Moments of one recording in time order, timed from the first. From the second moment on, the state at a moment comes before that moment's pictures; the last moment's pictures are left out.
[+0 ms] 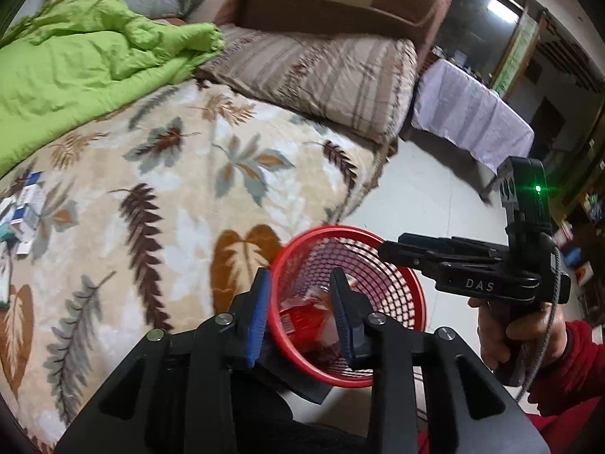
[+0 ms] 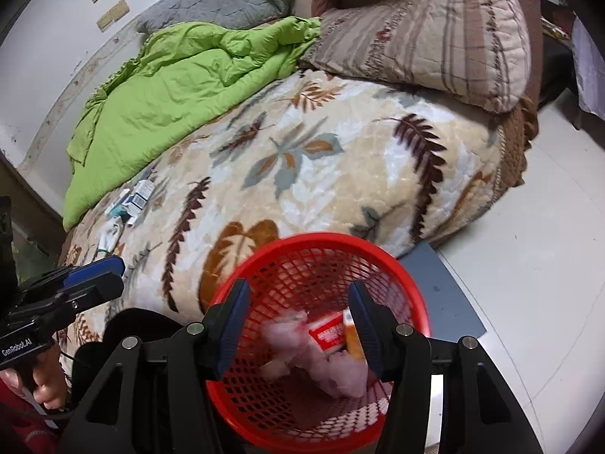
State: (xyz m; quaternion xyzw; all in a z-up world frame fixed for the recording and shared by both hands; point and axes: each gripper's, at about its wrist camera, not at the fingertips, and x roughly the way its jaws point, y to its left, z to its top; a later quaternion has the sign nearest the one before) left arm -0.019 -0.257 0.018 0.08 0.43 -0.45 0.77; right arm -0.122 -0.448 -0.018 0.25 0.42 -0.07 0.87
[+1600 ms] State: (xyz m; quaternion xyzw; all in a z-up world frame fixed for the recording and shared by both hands) left arm 0.248 0.004 -0.090 -0.09 0.49 -0.10 0.86; right arm 0.221 -0.234 -0.023 0.20 0.47 0.12 0.85
